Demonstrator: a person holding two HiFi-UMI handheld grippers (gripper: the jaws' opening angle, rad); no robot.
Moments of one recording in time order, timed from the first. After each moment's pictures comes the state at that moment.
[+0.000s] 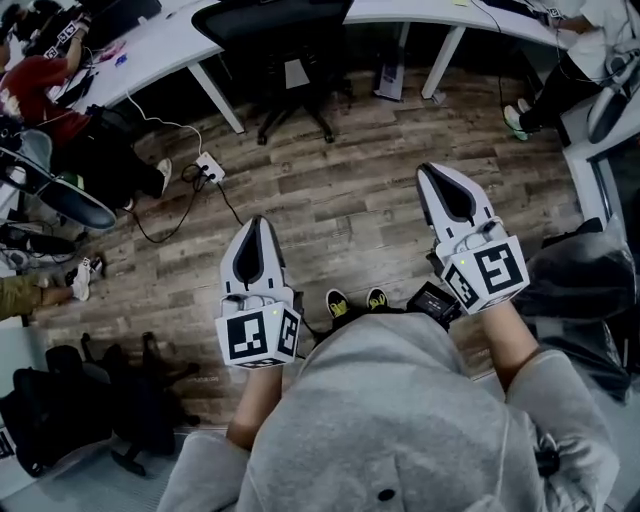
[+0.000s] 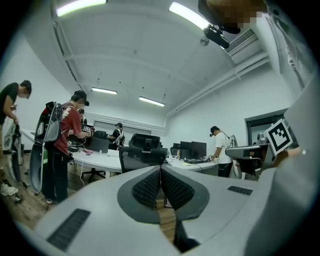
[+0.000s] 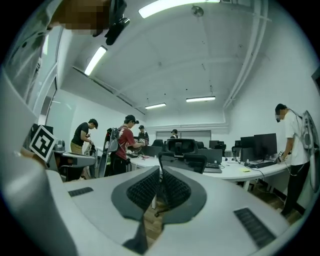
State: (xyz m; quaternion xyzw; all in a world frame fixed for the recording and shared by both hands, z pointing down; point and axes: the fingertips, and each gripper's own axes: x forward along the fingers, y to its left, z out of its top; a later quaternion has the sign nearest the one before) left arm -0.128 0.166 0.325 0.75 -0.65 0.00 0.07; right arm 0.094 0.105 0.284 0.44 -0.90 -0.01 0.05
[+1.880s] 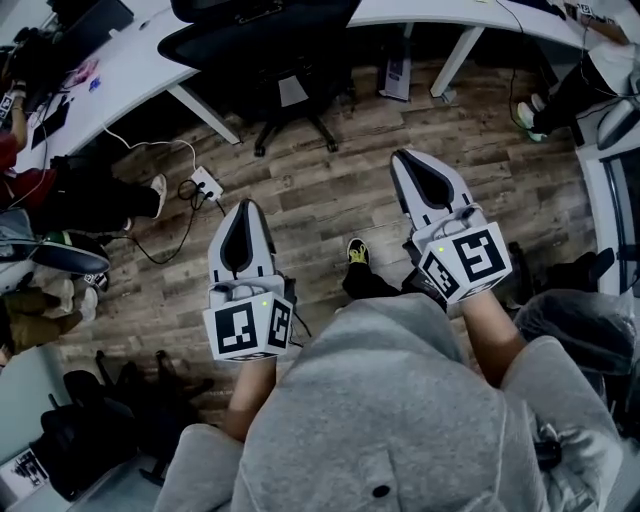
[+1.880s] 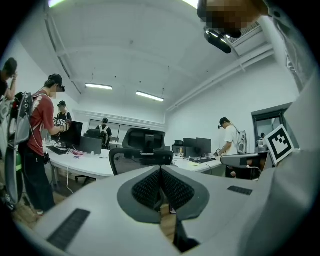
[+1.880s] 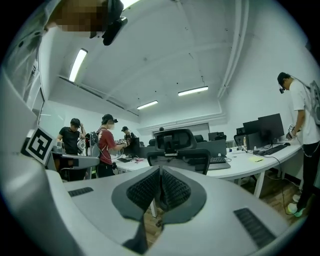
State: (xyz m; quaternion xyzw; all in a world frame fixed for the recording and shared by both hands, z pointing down) left arm -0.152 -0.056 0.329 0.76 -0.65 0.02 0.08; right arm 0.046 -0.109 0.317 0.44 -0.90 0.05 0.02
